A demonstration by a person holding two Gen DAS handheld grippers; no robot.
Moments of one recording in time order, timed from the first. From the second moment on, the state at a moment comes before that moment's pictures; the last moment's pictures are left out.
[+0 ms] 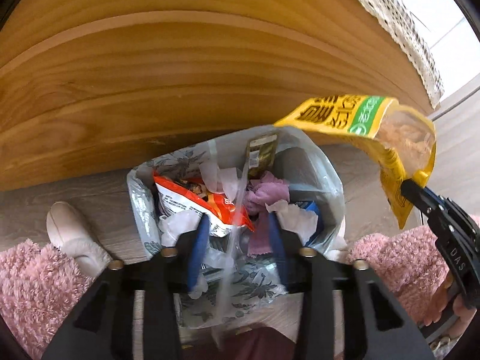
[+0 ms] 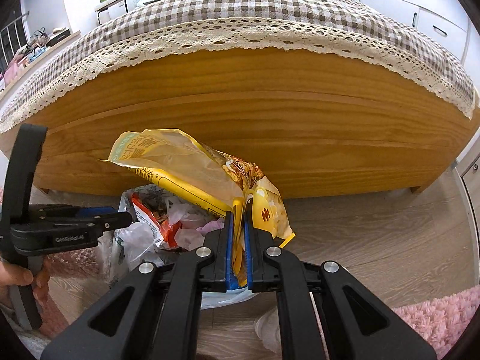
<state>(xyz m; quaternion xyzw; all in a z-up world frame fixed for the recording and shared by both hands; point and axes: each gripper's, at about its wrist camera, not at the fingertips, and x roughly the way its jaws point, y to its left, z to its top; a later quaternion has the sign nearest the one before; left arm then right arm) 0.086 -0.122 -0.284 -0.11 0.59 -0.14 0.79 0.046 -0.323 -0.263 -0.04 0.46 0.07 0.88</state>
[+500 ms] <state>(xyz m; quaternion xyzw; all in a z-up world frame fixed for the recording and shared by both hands) 0.084 -0.102 -0.276 -0.08 0.59 -0.07 0.80 0.057 -0.303 -0.291 -0.06 0.49 0.08 0.87</state>
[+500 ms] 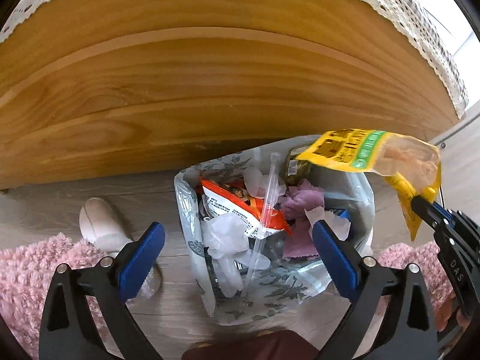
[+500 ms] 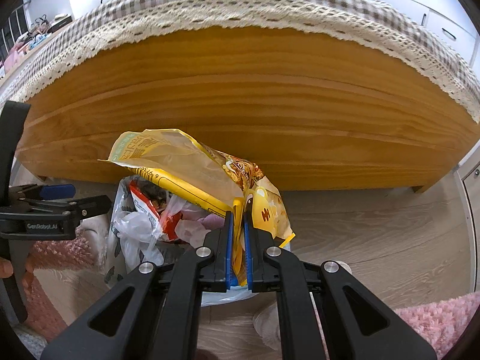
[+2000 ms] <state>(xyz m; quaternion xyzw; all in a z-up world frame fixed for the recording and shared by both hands) 0.091 -0.092 -0.300 -0.08 0.63 -0.05 0.77 0.126 -0.256 -0.427 -0.10 0.61 0.08 0.78</state>
